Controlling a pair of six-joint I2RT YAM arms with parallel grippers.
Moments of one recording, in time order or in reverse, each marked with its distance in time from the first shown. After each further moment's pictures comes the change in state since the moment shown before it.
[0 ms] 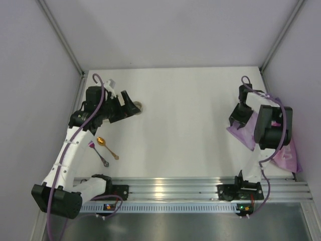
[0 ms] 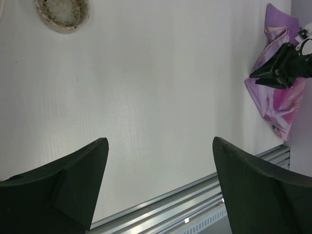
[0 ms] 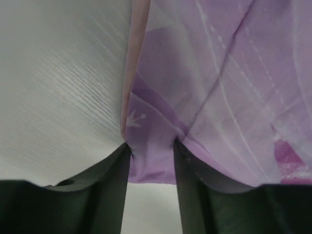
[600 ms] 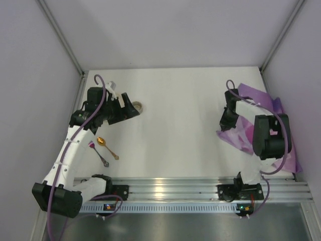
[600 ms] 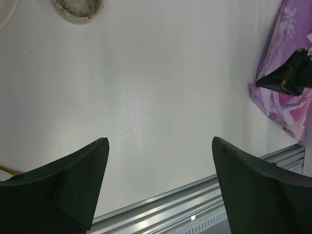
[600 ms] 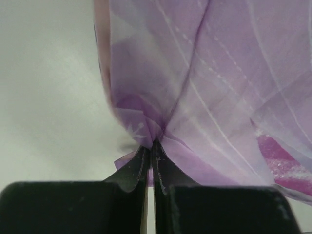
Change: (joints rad) left arm 0.000 0.011 0.000 -0.063 -0.027 0.045; right arm 0.135 -0.107 -0.153 0.110 -0.018 0.011
